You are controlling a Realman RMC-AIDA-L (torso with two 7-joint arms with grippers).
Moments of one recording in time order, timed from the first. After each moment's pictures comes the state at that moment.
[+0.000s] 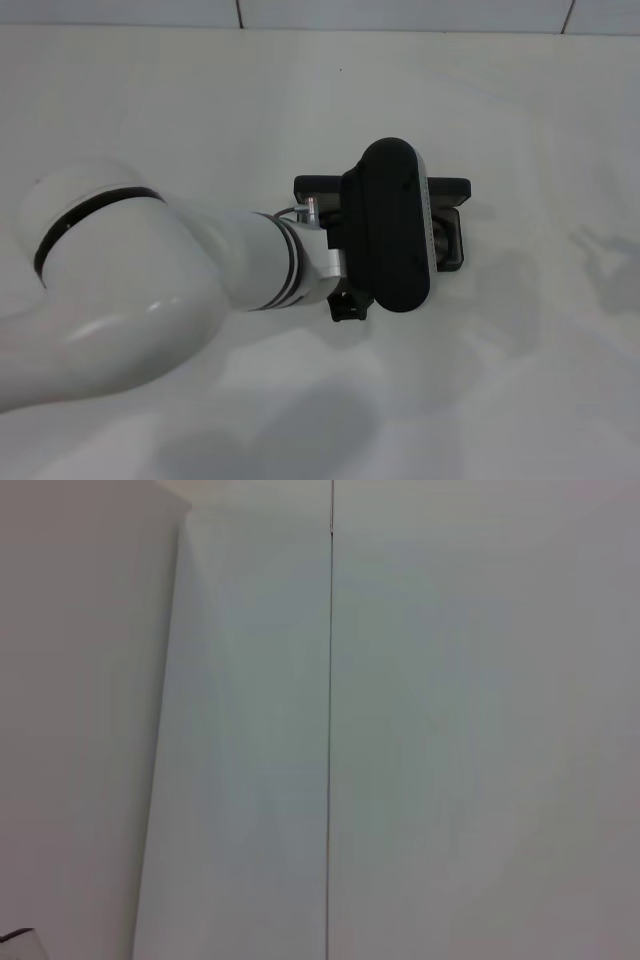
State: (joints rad) left arm -0.45 -2.09 2.18 1.45 2.83 0.93 -2.46; right arm 0.21 1.99 -0.82 -0.31 -1.11 -1.82 0.65
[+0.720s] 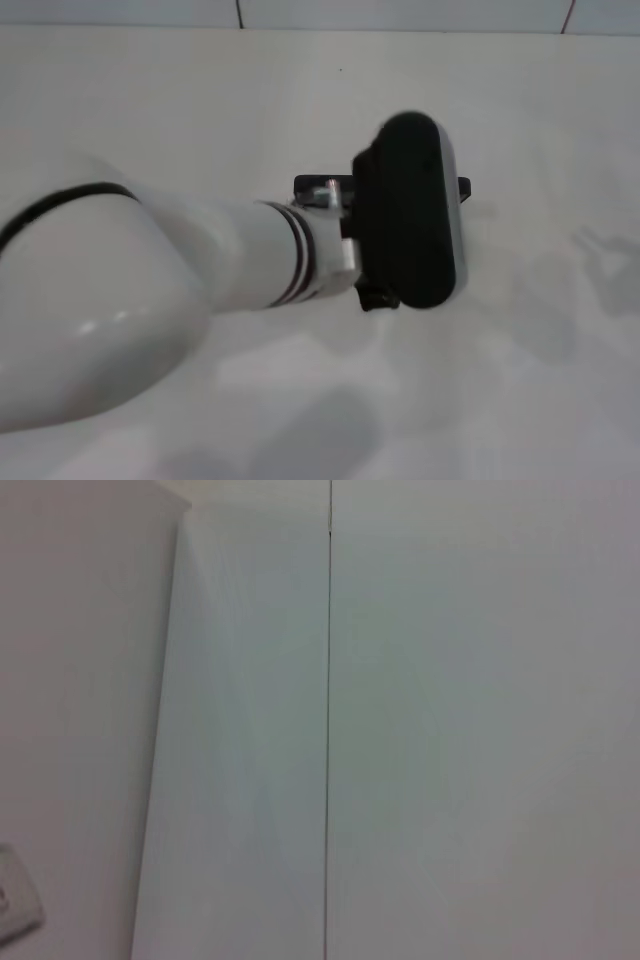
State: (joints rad) left arm -0.39 -2.09 2.18 1.62 2.83 0.97 -2.46; right arm 0.21 1.99 -0.82 -0.31 -1.11 -1.82 0.65
